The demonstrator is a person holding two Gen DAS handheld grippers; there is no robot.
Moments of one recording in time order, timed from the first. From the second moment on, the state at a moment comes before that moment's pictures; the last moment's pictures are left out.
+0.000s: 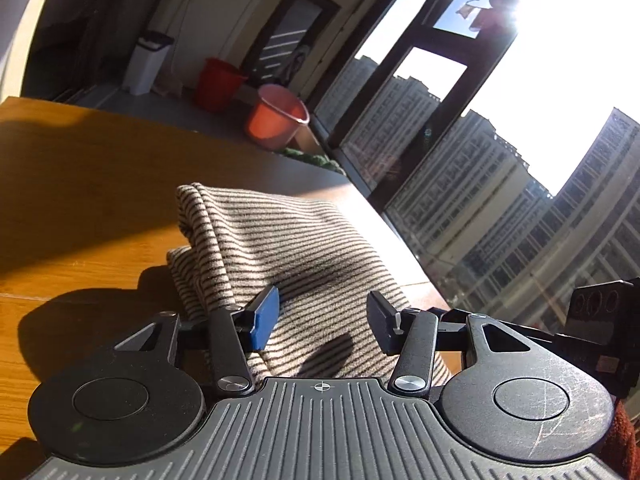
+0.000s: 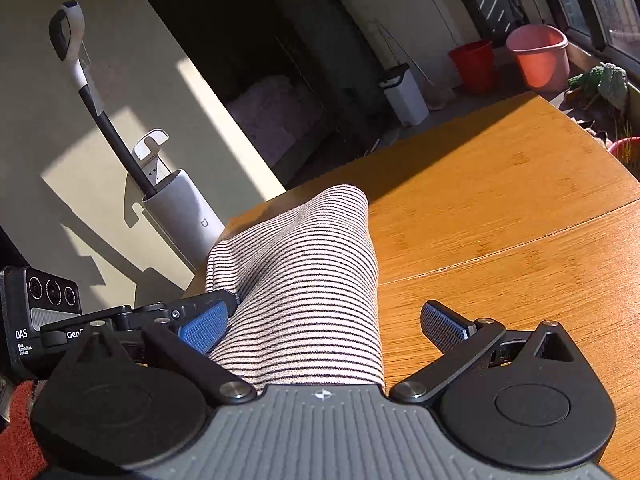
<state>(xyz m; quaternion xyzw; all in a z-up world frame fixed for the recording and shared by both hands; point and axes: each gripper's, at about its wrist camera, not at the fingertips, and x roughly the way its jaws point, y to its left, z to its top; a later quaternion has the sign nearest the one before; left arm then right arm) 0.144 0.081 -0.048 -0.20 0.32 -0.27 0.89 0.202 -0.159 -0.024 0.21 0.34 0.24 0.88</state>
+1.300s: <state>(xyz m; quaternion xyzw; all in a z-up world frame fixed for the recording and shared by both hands) 0.204 0.223 -0.066 -0.25 0.32 -0.10 0.91 0.336 0.037 -0.014 -0.06 0.28 0.38 0.88</state>
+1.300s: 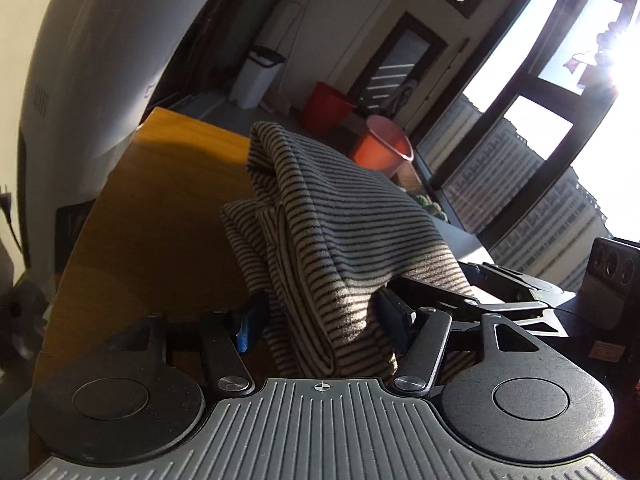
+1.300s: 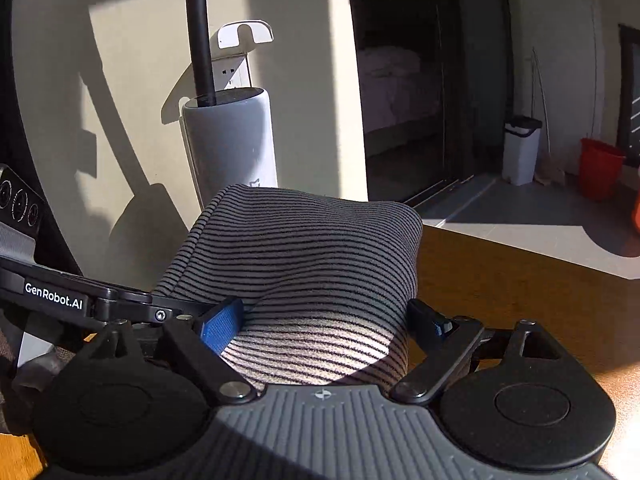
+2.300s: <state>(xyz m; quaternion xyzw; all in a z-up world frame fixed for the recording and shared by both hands) 0.289 0.255 -0.037 -0.22 0.29 -0.06 0.93 0.278 0.104 -0.027 -0.28 0.17 0.38 0.87</state>
